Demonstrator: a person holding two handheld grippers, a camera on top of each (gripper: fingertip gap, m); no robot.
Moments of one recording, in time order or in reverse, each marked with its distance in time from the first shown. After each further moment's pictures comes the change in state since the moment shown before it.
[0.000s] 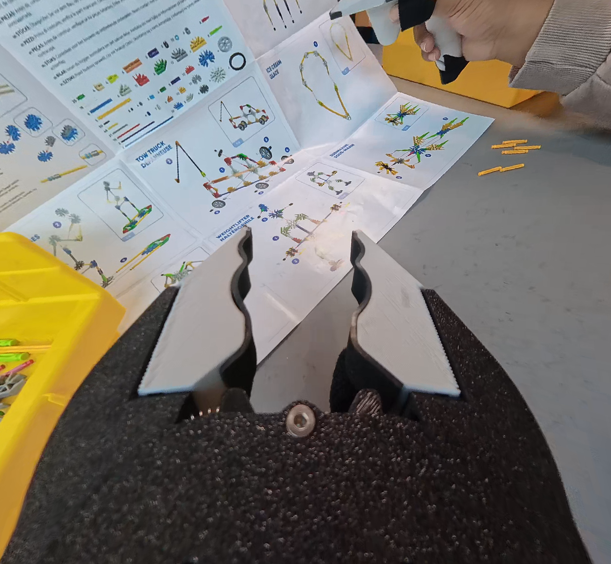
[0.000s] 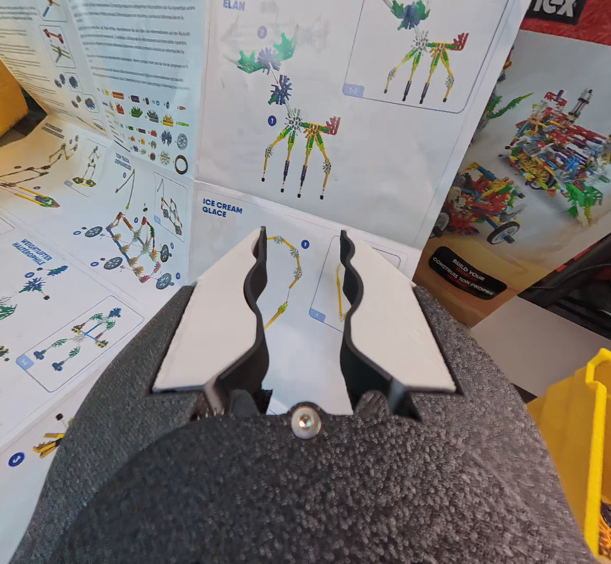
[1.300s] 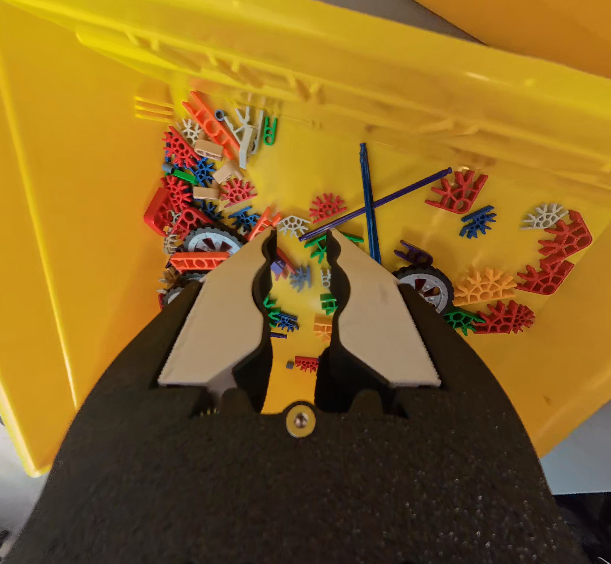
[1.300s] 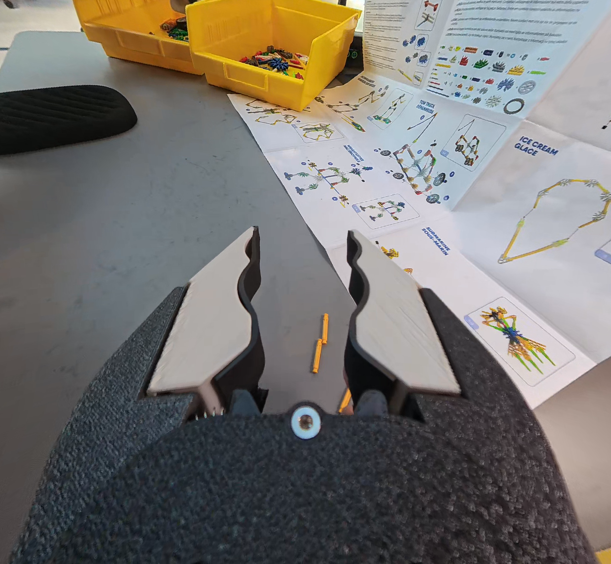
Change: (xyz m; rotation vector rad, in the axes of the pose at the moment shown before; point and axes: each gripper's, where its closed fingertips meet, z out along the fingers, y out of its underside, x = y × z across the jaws) left arm -0.331 0.198 -0.299 -1.171 -0.290 -0.368; right arm -0.176 0.047 -0.181 -0.024 -0.622 -0.095
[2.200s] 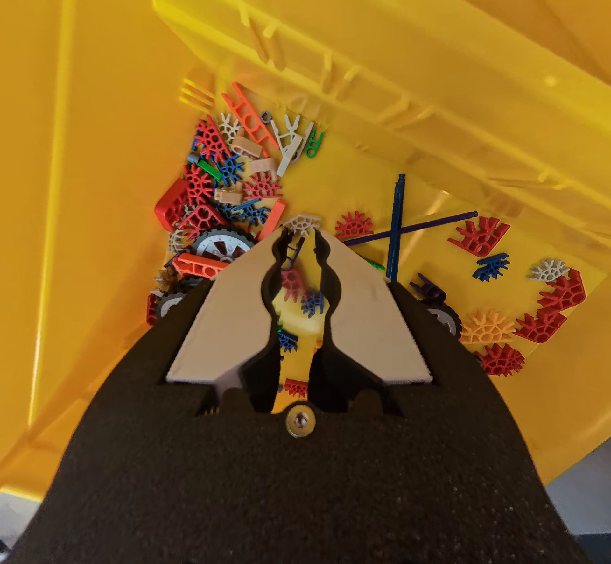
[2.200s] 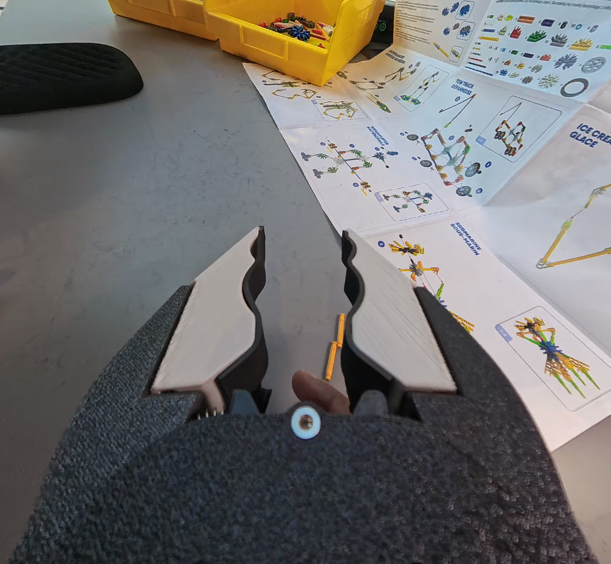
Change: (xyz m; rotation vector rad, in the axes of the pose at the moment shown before) left arm 0.009 -0.016 0.005 0.068 0.024 -0.192; right arm -0.013 0.019 0.019 -0.052 -0.048 -0.041
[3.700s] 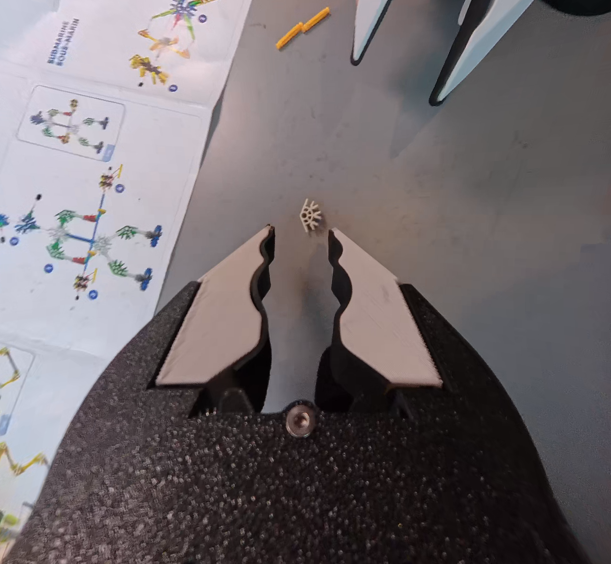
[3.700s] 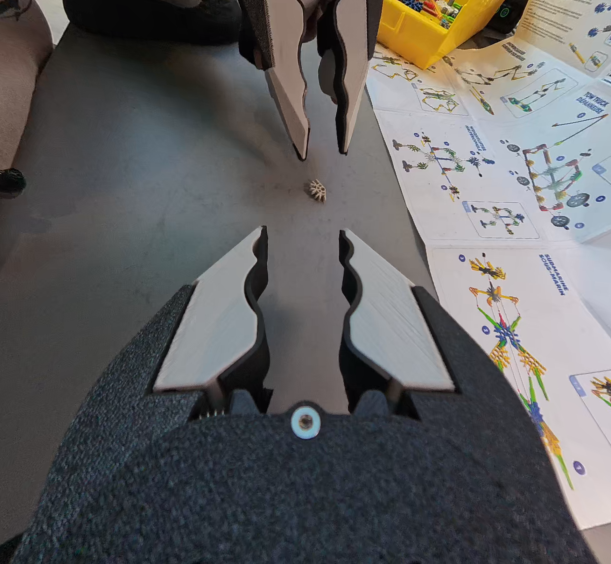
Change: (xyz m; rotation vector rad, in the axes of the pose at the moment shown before) left arm 0.568 0.003 -0.045 0.454 0.516 1.014; right arm -0.061 0.015 -0.005 -0.077 -0.206 -0.161
